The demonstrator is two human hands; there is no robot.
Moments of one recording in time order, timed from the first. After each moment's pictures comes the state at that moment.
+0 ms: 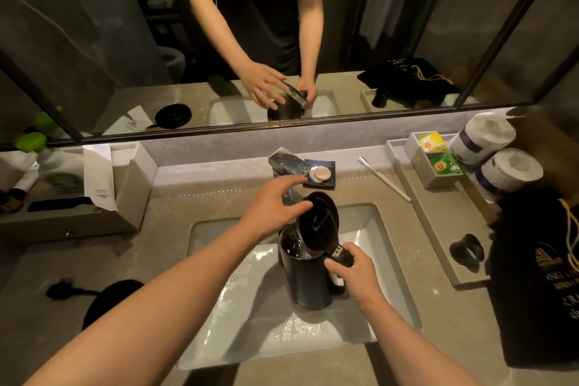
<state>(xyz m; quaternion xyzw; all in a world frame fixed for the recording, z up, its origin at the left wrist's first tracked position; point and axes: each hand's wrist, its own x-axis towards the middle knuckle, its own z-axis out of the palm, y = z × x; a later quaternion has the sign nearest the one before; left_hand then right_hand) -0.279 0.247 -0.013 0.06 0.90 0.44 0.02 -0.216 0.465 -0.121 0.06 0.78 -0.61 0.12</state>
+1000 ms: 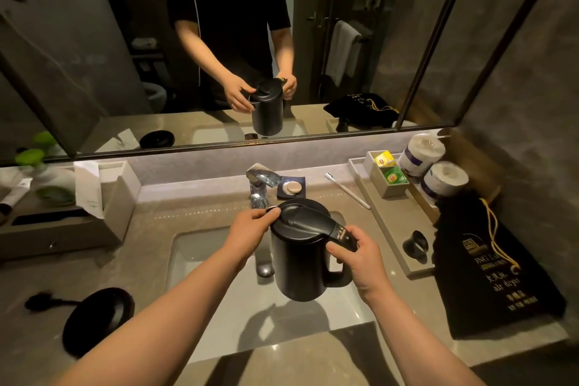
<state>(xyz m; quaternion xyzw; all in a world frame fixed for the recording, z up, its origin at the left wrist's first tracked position) -0.202 0.278 0.023 -0.13 0.76 0.64 0.06 -0.174 0.506 -0.009 0.00 0.76 -0.65 0.01</state>
